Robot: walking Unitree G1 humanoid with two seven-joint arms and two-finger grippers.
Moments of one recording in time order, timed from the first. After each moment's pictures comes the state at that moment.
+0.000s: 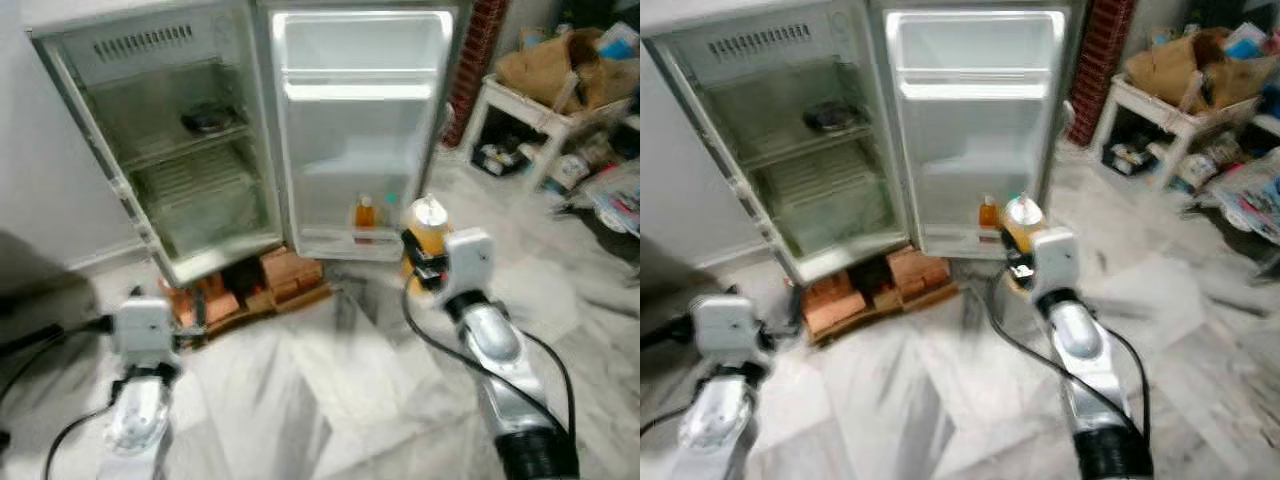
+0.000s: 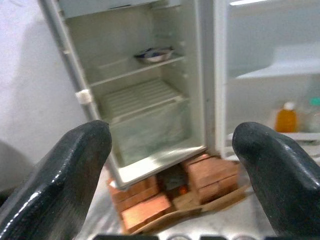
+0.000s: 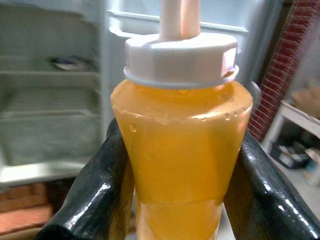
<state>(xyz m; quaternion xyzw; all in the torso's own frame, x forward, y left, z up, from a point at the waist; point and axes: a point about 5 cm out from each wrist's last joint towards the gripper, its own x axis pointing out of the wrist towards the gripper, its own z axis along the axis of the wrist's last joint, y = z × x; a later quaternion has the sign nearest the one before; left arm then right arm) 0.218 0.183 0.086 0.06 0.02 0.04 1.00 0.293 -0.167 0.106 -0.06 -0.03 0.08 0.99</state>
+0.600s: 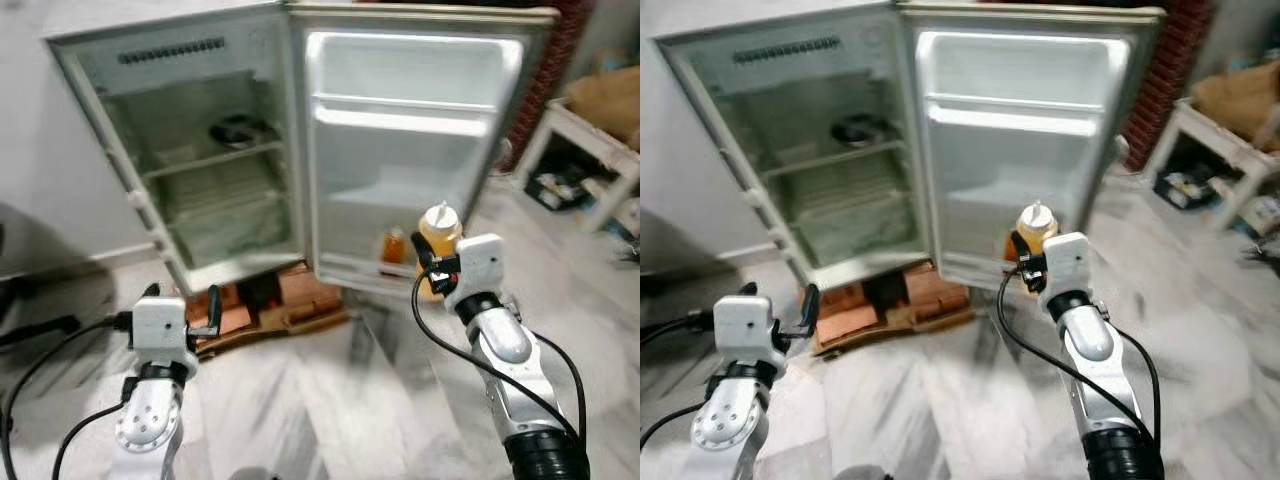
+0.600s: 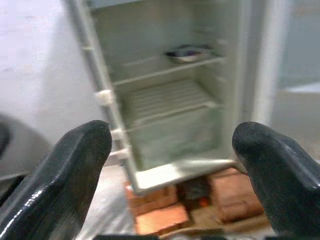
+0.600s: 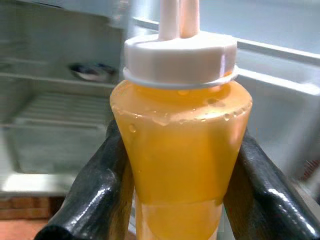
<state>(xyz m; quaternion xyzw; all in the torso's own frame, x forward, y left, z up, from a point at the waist) 0.221 0.182 0.088 0.07 0.01 0.03 1.00 0.293 -0.169 0.111 -0.07 -0.04 0.10 0.99</state>
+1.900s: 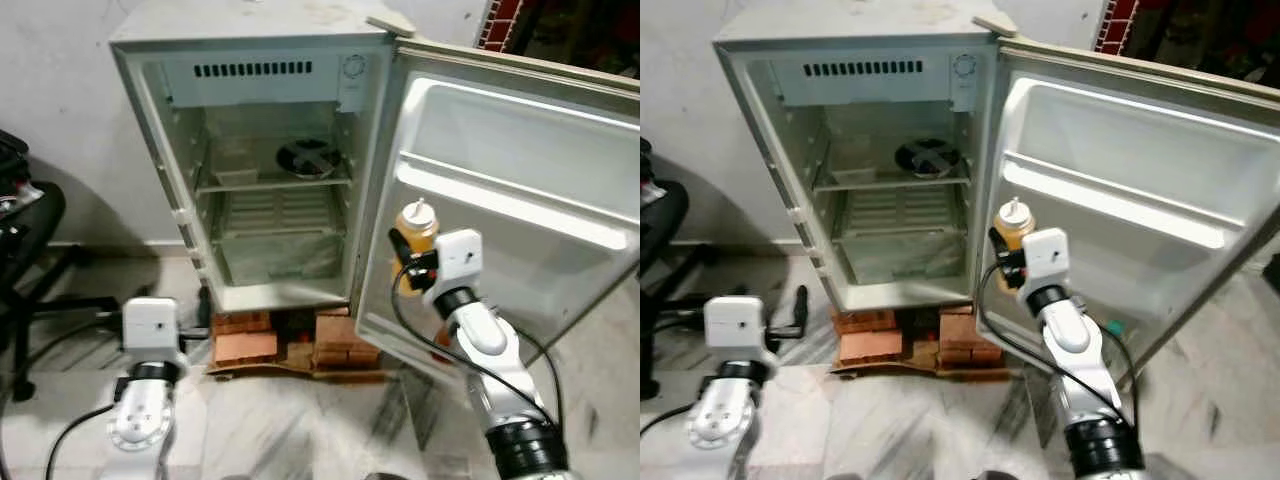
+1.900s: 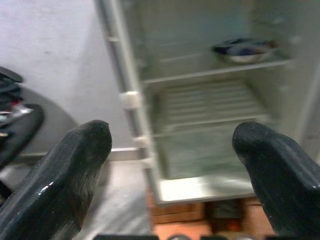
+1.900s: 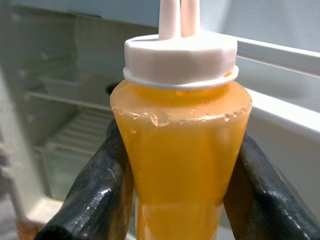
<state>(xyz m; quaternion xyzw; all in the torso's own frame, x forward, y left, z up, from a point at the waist) 0.221 0.179 0.082 0.06 0.03 0.03 1.00 0.298 -0.156 0.108 -0.06 -0.03 0.11 0.99</state>
